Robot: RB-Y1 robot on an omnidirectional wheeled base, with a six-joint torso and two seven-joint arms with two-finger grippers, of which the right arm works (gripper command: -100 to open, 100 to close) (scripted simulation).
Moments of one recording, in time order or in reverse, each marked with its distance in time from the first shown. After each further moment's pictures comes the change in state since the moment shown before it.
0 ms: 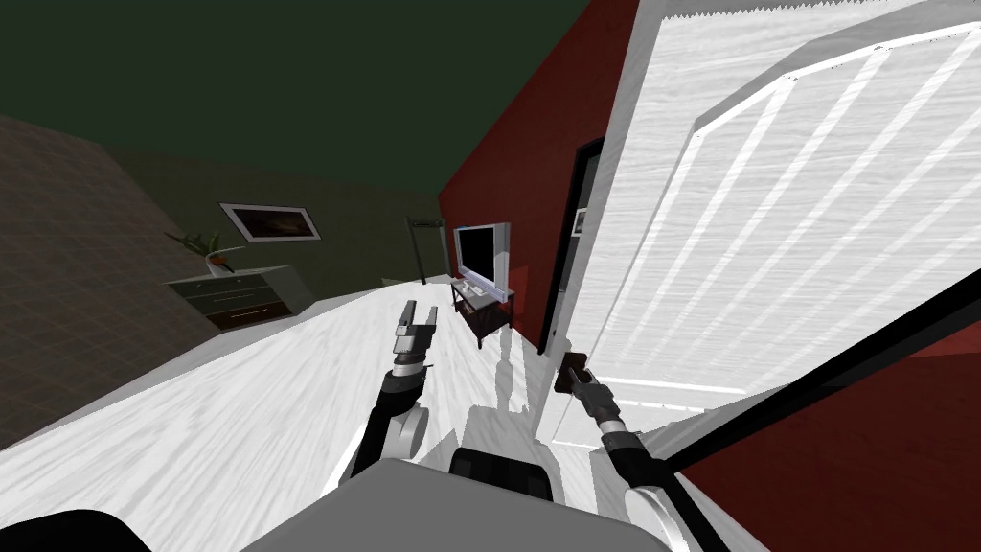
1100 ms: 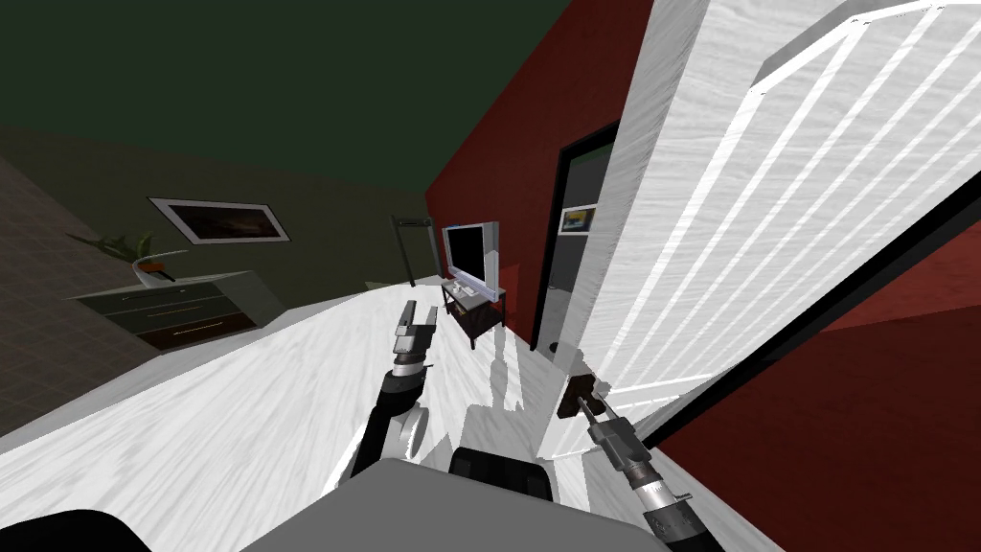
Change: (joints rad) arm 0.125 -0.232 0.186 -0.068 0.141 -0.245 -0.178
